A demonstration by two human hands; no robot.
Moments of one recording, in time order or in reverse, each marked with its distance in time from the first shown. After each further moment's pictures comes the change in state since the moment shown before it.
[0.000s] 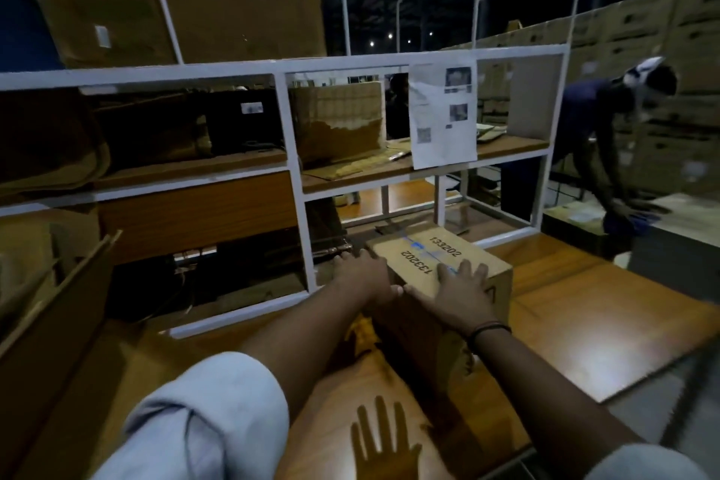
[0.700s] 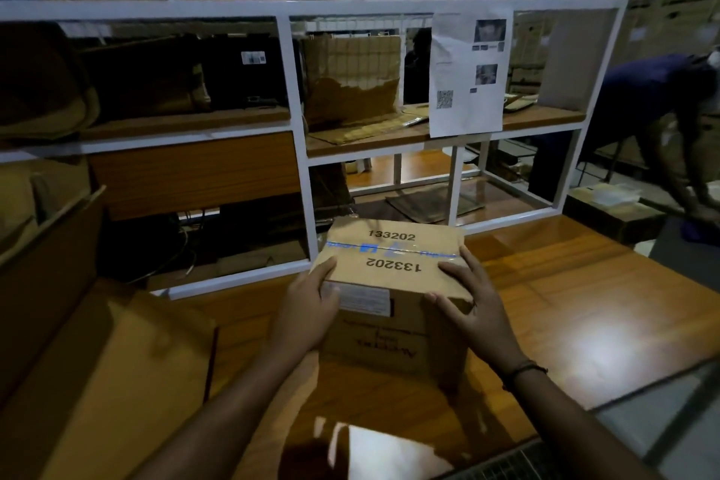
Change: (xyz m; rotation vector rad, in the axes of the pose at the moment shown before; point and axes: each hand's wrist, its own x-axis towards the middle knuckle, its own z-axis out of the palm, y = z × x) left_hand -0.051 -0.055 0.105 -0.732 0.421 -0.210; right_hand -0.021 0.054 0.045 0.791 0.152 -0.363
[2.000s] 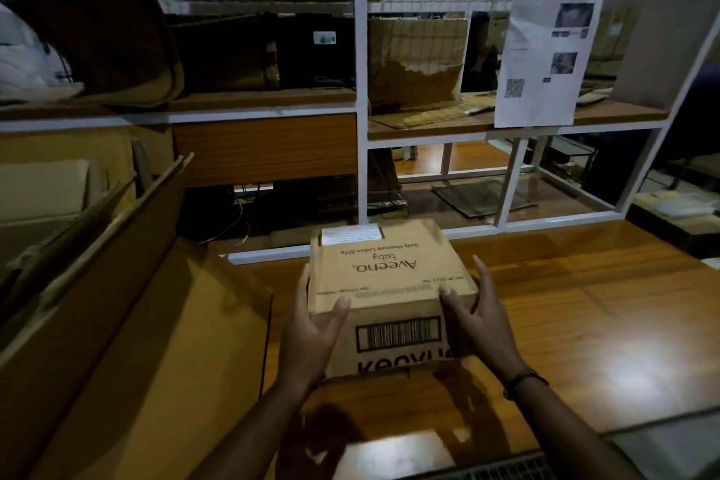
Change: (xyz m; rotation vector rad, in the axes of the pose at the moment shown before) left_hand -0.084 -0.069 -0.024 -0.523 0.255 -0.135; right_hand -0.026 -0.050 0.072 0.180 -0.100 0.231
